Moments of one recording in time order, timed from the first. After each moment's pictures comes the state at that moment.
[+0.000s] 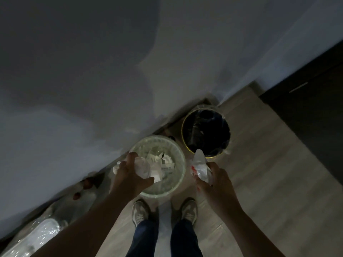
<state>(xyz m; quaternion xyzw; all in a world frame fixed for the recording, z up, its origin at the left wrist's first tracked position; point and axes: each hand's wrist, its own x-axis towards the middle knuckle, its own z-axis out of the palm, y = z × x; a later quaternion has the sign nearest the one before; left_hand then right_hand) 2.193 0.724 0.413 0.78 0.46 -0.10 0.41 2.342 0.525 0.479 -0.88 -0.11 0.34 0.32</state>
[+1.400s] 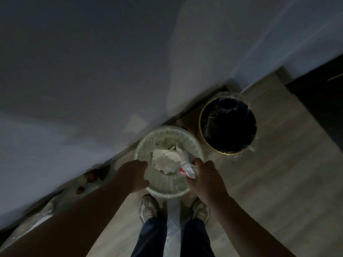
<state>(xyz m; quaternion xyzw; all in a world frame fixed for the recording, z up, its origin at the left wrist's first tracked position) 2.174 0.779 0.333 0.87 0.24 -0.37 0.22 2.314 0.593 0.373 -0.88 -0.26 0.38 0.09</state>
